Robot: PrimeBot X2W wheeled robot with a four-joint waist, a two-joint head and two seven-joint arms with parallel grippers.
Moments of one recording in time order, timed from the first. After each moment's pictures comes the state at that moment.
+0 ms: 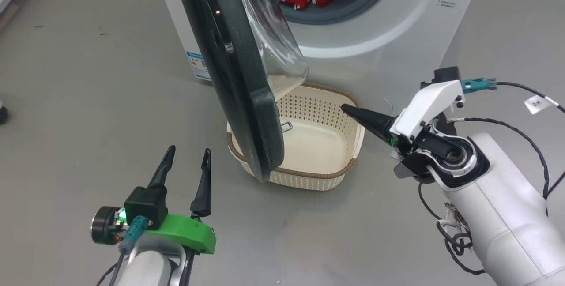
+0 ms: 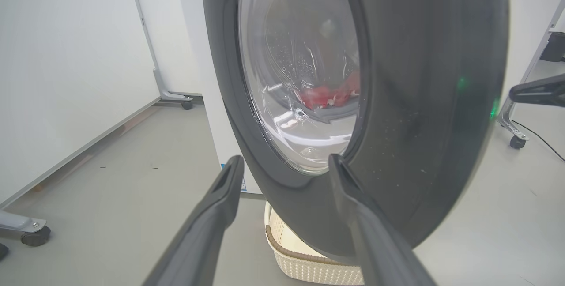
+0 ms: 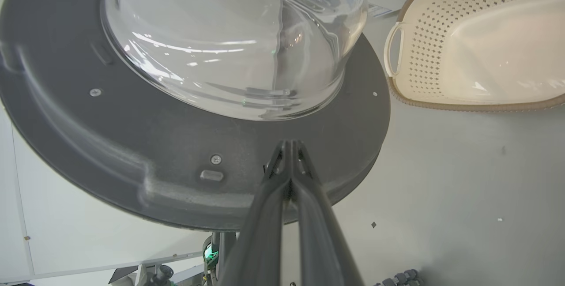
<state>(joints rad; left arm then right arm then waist) -0.19 0.03 -0.34 0.27 -0.34 0.08 -0.25 -0.59 -0.18 0.51 0.41 1.63 -0.01 0.55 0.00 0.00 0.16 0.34</state>
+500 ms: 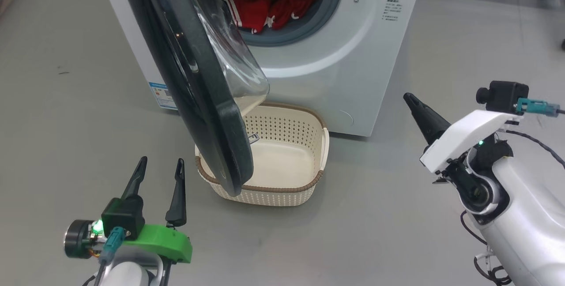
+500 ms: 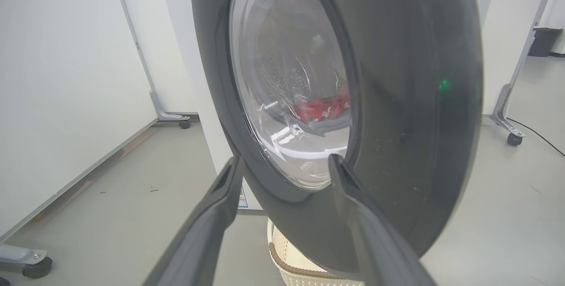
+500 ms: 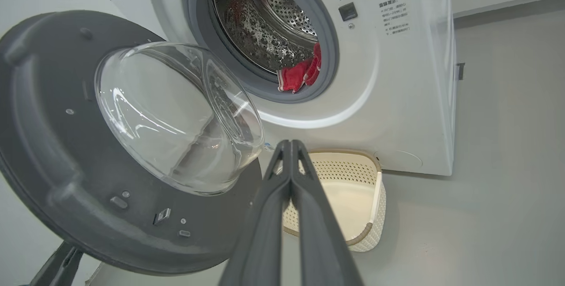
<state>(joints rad) -0.14 0.07 -0.25 0.27 -0.29 0.08 -0.25 -0.45 -0.35 0.54 0.27 1.16 0.10 0.11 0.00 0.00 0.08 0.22</state>
